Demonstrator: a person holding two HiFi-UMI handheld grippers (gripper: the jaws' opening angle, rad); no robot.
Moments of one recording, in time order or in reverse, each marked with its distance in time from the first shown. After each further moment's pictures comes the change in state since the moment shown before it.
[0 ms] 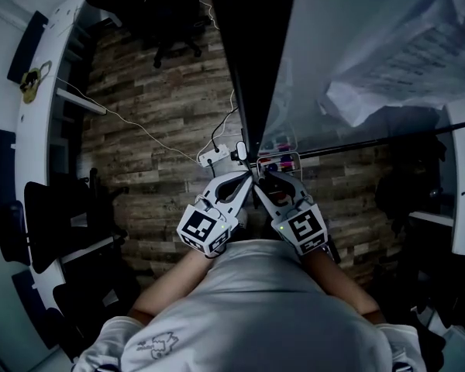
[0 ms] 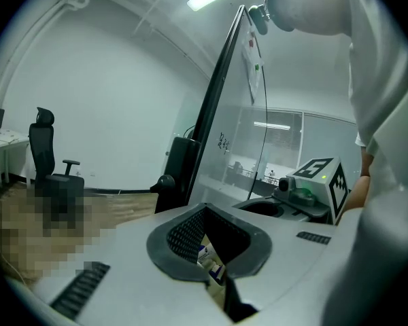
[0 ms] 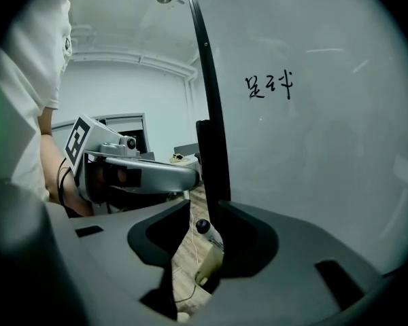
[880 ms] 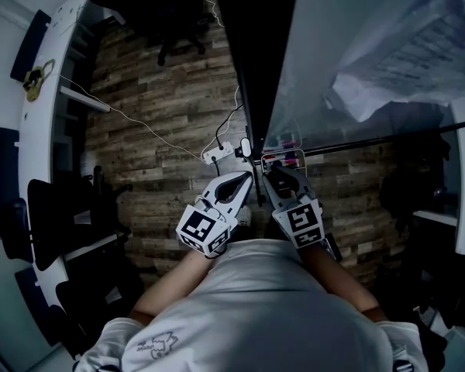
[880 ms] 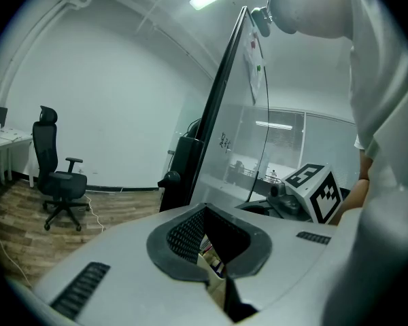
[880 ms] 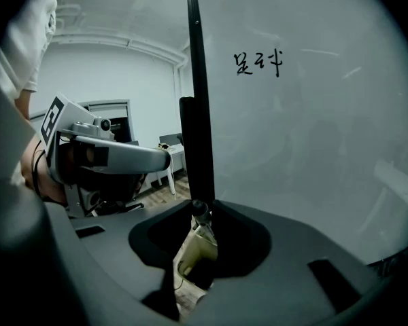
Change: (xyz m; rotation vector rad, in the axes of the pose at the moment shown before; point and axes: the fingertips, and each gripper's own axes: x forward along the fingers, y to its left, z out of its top) left arm -0.009 0.004 -0.004 -0.012 0.014 0.014; right arm 0.009 -0.024 -0.022 0.009 0.086 -0.136
